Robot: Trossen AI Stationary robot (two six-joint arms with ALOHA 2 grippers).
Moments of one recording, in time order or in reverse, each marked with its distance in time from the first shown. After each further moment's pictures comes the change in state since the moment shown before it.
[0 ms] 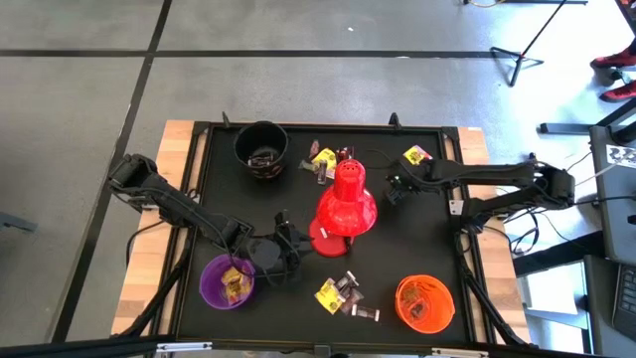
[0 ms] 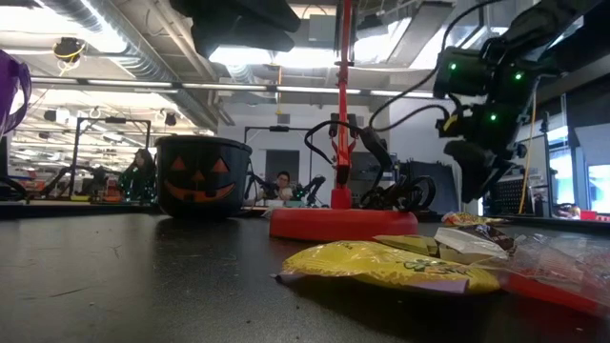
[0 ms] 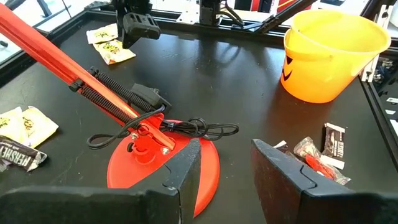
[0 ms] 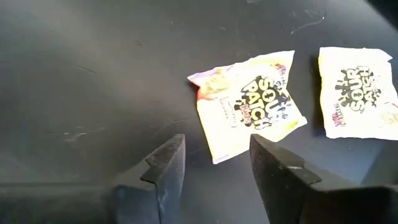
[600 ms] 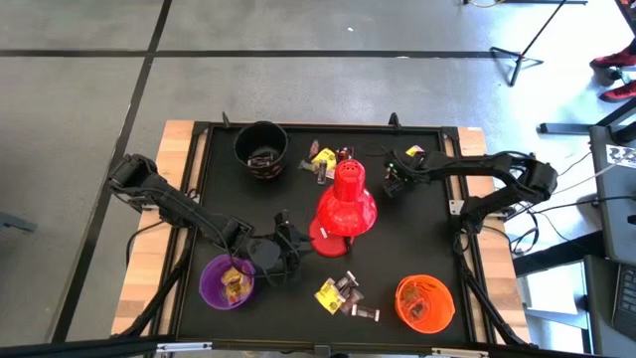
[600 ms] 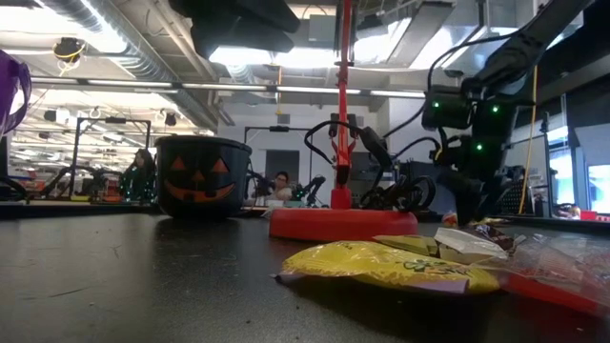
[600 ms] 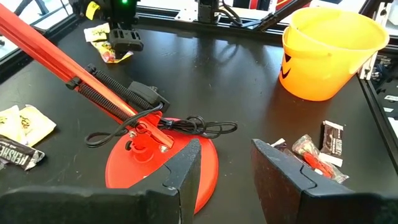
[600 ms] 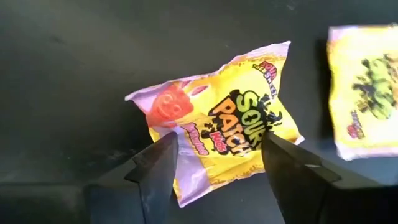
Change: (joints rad) left arm 0.000 0.000 0.000 -0.005 0.008 -0.002; right arm -0.170 0.201 -0.022 0.155 -0.103 -0.092
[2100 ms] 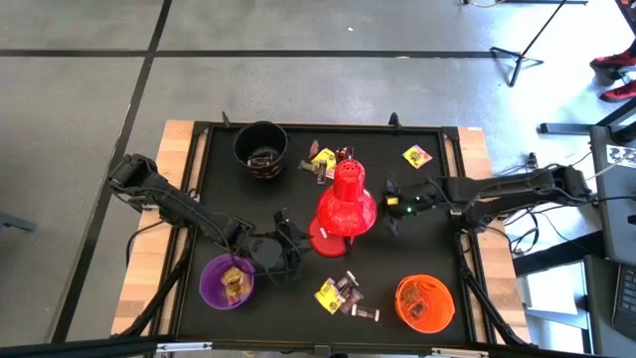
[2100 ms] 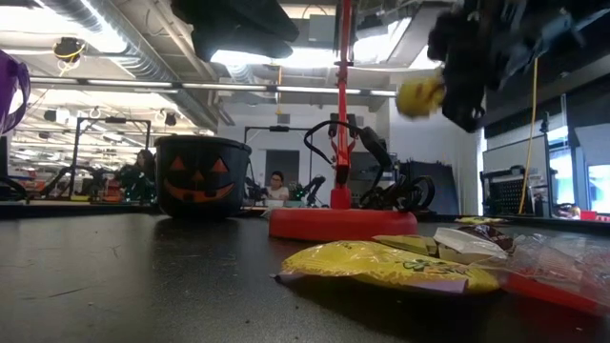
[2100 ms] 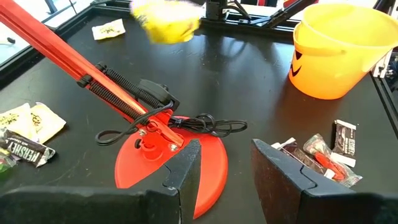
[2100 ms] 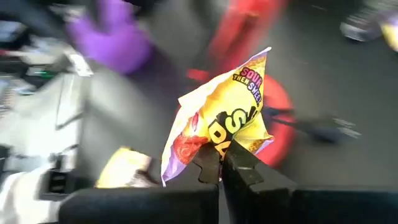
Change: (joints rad) left arm 0.011 0.000 0.000 -0.019 -0.010 -0.001; right arm 0.538 -0.389 -0.023 0.404 -0.380 0.185
